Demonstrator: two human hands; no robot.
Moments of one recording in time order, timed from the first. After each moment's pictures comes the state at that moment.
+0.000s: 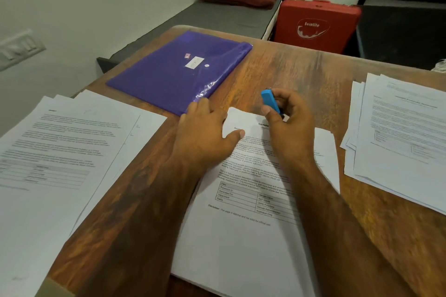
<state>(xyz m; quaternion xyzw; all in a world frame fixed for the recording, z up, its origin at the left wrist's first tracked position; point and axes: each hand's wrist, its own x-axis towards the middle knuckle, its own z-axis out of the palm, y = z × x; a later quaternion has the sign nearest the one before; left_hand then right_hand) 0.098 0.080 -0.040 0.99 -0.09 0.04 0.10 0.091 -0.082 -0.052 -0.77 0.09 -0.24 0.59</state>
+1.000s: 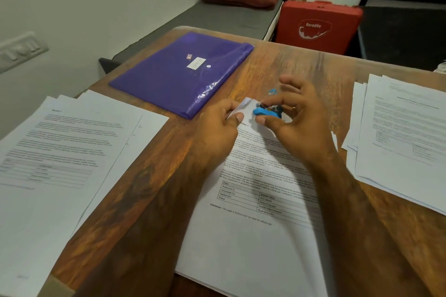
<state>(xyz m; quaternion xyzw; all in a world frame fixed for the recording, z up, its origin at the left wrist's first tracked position) 0.096 0.061 -0.043 0.82 -0.05 0.04 0.57 0.097 -0.114 -0.042 -0.85 -0.08 -0.20 0.48</state>
